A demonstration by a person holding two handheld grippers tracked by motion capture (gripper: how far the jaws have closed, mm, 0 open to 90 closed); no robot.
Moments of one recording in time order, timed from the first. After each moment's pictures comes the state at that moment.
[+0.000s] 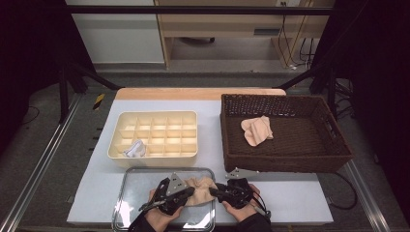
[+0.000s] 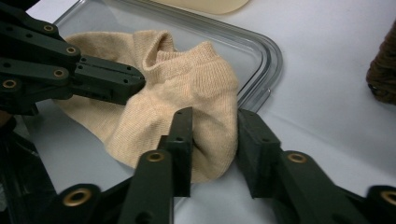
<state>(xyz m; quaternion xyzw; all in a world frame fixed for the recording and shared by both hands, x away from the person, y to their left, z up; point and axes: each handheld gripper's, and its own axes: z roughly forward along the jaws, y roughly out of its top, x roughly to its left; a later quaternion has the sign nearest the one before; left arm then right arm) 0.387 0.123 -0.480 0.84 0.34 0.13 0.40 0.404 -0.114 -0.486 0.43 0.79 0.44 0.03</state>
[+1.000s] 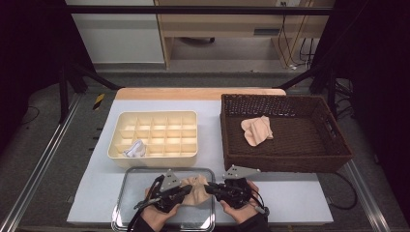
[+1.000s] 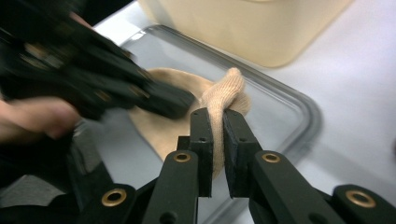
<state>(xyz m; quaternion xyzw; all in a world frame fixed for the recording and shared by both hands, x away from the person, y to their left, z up) 0.389 0.140 -0.461 0.82 0.36 0.12 0.43 0.393 -0.104 -0.445 0.37 0.80 0.48 0.04</state>
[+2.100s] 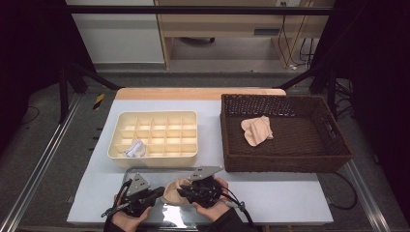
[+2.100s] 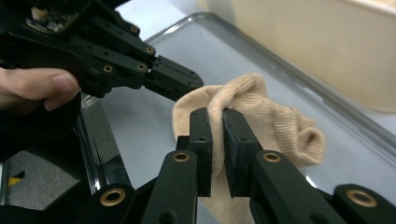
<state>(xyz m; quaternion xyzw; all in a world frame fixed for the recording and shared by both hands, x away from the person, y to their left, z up) 0.375 0.207 -0.465 0.81 0.40 0.14 0.40 0.399 -0.025 -0.444 0.29 0.84 0.45 0.02</state>
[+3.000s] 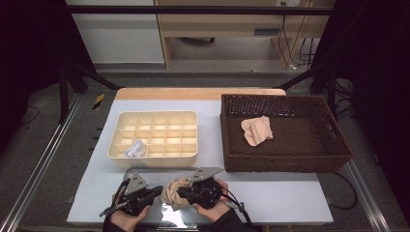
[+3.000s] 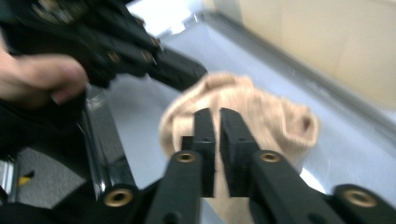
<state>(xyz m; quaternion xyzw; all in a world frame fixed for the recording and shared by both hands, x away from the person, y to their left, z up) 0.377 0.212 -0.465 0.80 0.41 0.14 0.41 0.399 -0.028 -0.451 0.29 0.84 0.46 0.01</state>
